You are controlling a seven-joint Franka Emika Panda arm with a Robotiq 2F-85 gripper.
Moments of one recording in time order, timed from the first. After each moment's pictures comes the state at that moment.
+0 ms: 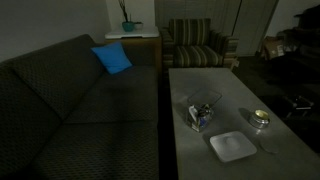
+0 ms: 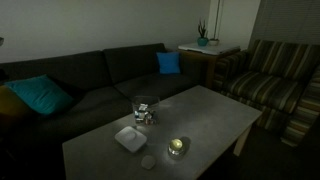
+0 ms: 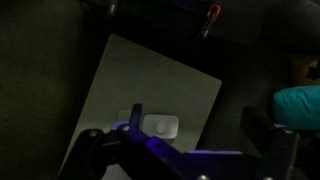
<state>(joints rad) 0.02 -0.42 -0.22 -2.42 0.06 1.75 -0.41</state>
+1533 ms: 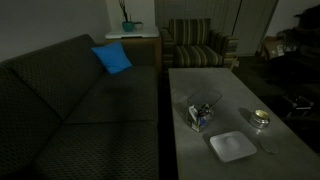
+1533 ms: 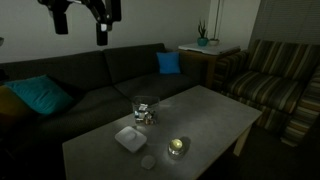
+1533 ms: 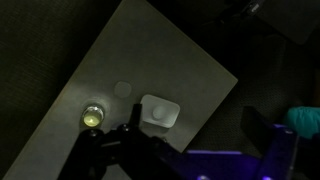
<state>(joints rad) 0.06 -0.25 -0.19 -2.52 0.09 2.14 -0.65</state>
